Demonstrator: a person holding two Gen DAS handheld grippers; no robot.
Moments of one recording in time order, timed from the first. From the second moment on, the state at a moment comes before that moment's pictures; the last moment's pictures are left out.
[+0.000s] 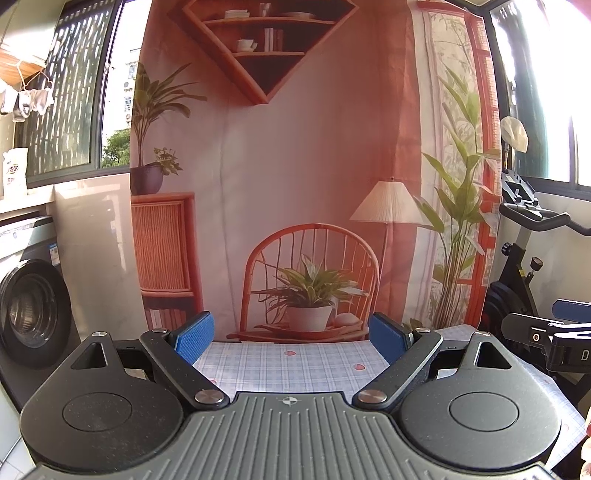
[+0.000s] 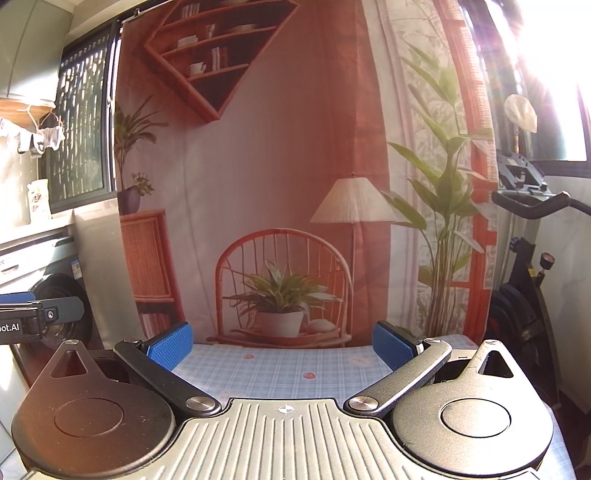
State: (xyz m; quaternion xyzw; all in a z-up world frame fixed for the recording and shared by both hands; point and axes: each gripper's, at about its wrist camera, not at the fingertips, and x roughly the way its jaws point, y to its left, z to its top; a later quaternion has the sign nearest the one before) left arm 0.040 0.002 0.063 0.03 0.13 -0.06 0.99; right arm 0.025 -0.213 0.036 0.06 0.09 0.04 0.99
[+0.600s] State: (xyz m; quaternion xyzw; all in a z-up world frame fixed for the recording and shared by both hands) left arm 0.047 0.006 0.062 0.02 0.14 -0.07 0.99; right arm 0.026 -0.211 0.035 0.06 0.09 0.04 0.99
